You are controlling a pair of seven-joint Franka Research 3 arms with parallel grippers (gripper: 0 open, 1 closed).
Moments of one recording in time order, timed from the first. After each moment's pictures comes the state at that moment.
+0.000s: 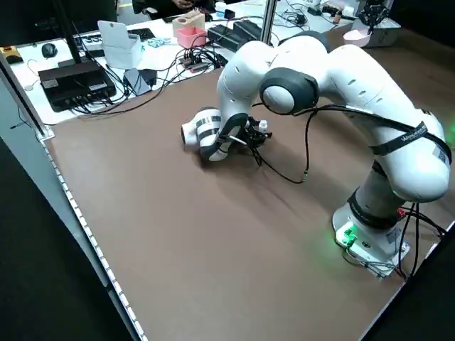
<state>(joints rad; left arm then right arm) 0.50 0.99 -0.22 -1.68 -0.80 1.55 2.71 0.48 0.53 -0.07 -1.34 0.36 1.55 1.18</state>
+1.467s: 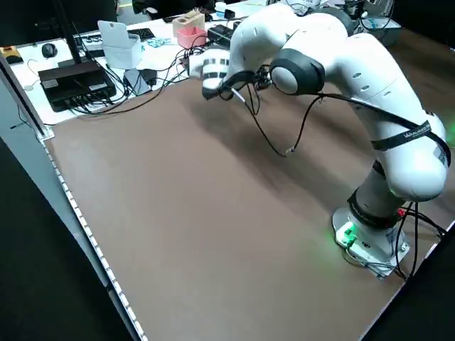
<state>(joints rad) 0.41 0.89 -0.44 -1.44 -0.80 1.54 2.53 0.59 0.75 -0.01 -1.11 0.56 1.75 1.58</state>
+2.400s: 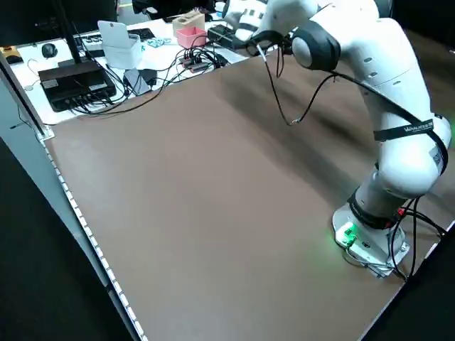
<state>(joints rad) 0.20 0.77 -0.55 -1.37 -0.71 1.78 2.26 0.61 0.77 0.01 -1.11 0.56 1.77 1.59</state>
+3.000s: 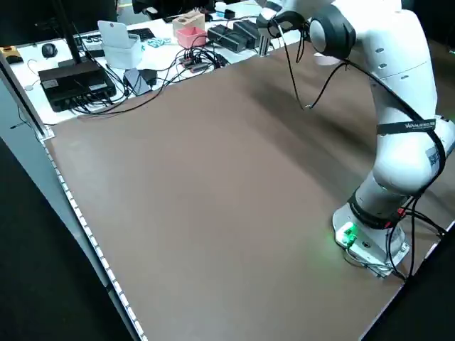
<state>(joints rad) 0.07 0.70 -0.55 -1.37 -0.67 1.88 2.16 0.61 0.77 0.01 -1.10 0.56 1.78 1.59</state>
